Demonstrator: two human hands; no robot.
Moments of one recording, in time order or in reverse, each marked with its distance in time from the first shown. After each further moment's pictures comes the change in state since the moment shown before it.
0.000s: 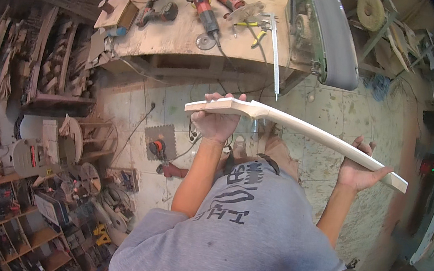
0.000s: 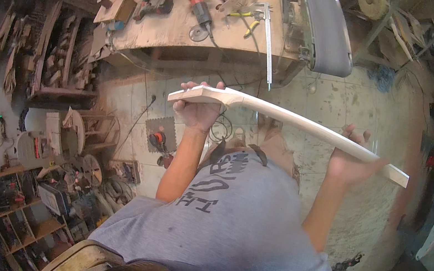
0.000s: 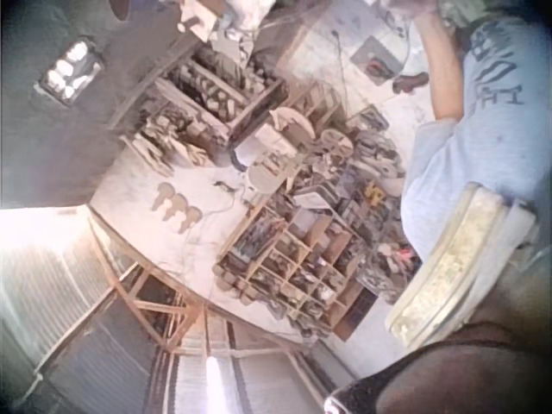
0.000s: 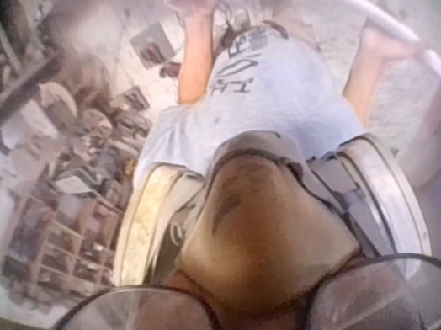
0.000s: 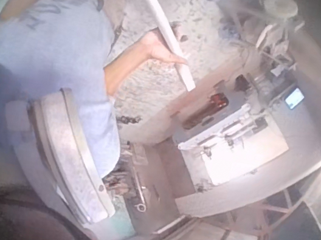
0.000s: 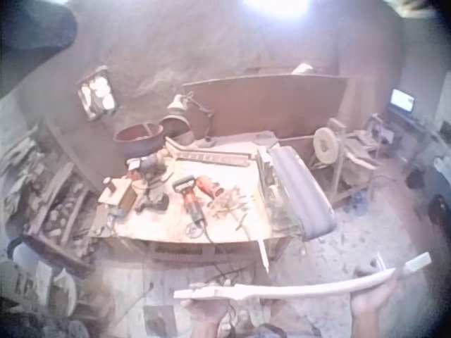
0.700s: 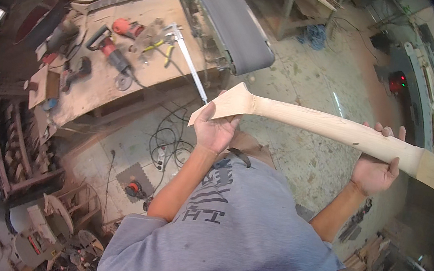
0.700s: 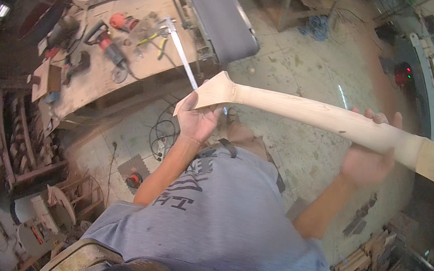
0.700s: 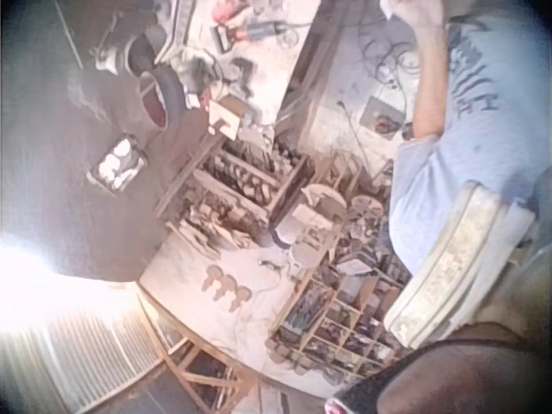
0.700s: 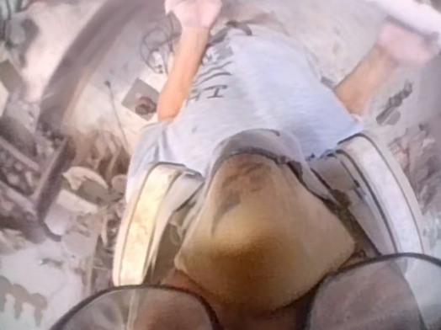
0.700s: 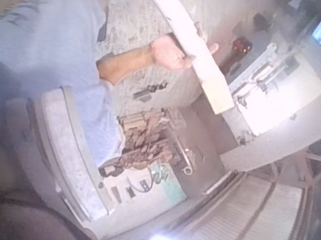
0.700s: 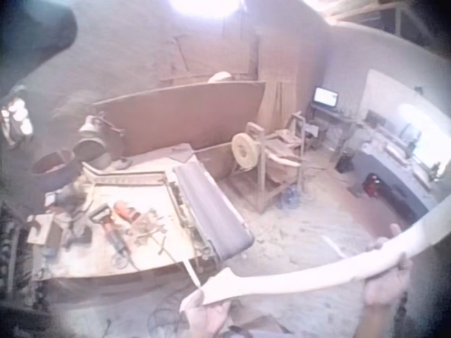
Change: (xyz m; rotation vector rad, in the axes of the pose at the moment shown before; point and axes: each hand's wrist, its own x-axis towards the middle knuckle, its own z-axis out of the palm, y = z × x) left_hand 0.045 -0.154 -0.016 0.025 0.522 -0.506; right_hand -0.016 -0.146 0.018 -0.505 -0.377 -0.521
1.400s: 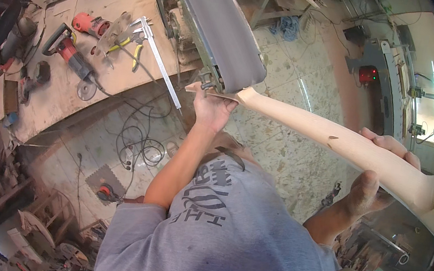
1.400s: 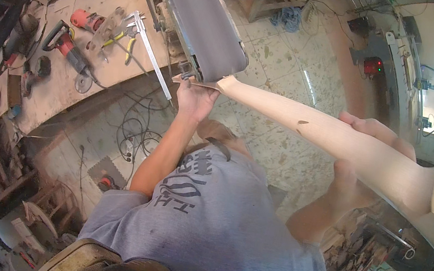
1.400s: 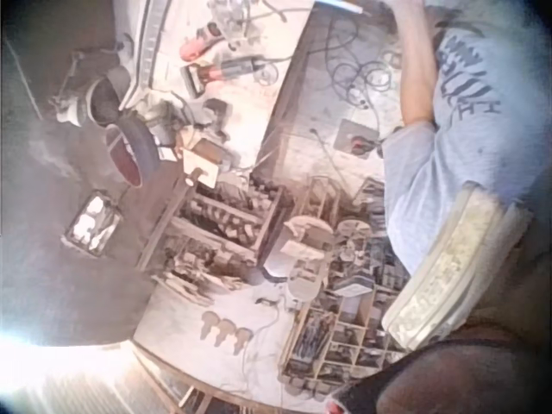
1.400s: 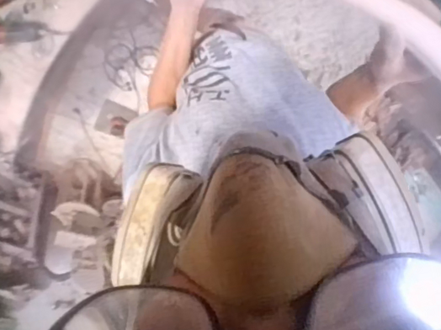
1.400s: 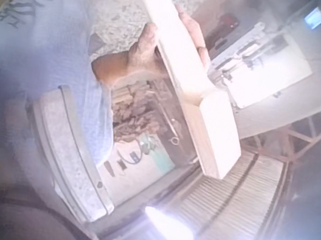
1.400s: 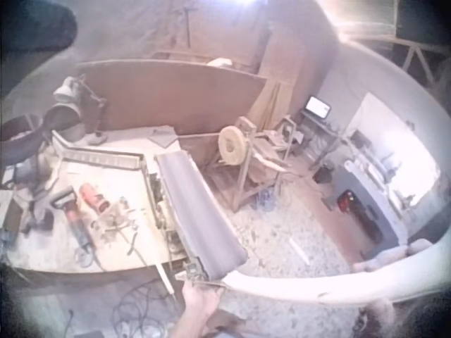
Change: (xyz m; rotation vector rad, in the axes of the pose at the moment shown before) left_hand 0.119 -0.009 -0.011 0.008 0.172 -0.091; right_hand 0.047 0.018 0.137 -1.075 -0.355 -0.409
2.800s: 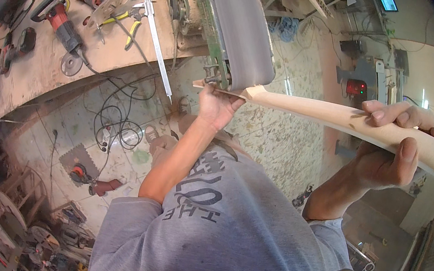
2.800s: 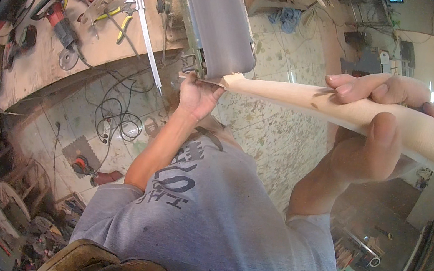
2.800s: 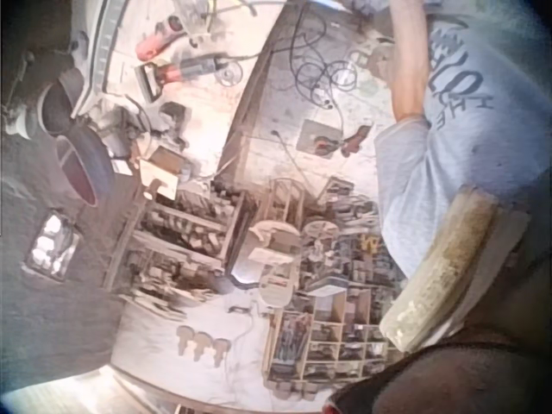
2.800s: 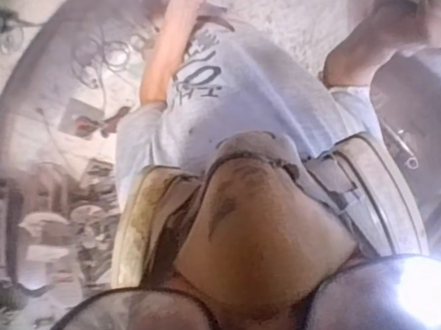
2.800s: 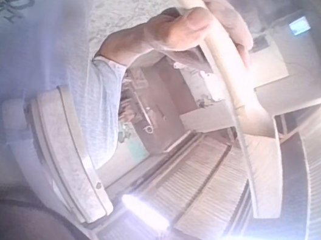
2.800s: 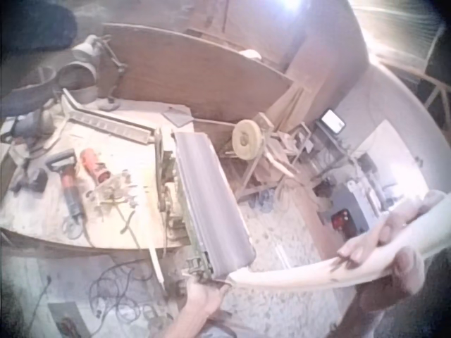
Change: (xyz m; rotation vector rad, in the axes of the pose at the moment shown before) left_hand 0.011 -0.015 -0.007 -0.085 0.002 -0.049; right_hand 0.087 0.004 0.084 0.444 -0.163 -0.124
